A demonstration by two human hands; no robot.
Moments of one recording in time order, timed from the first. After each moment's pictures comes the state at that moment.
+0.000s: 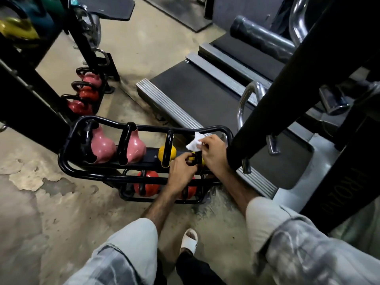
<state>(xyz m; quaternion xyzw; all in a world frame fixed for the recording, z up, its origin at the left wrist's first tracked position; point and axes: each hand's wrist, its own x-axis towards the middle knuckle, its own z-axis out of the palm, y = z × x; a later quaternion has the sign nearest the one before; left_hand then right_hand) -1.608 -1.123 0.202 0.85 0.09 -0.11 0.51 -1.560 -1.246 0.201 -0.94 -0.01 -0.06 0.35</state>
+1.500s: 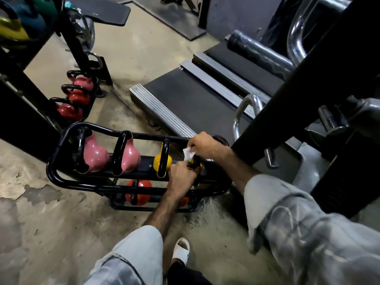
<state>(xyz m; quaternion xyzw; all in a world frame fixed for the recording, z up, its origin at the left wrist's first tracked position) -1.589 -1.131 0.198 0.88 0.10 -0.11 0.45 -1.482 -1.238 0.228 -0.96 -0.20 0.20 0.06</state>
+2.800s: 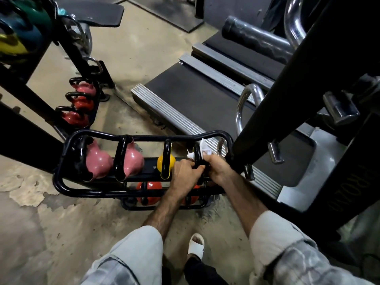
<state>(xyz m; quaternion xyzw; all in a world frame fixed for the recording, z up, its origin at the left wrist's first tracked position) -1.579 -1.130 0.204 0.91 0.05 -0.11 0.40 -1.547 -1.246 0.175 -0.49 0.35 0.23 0.77</state>
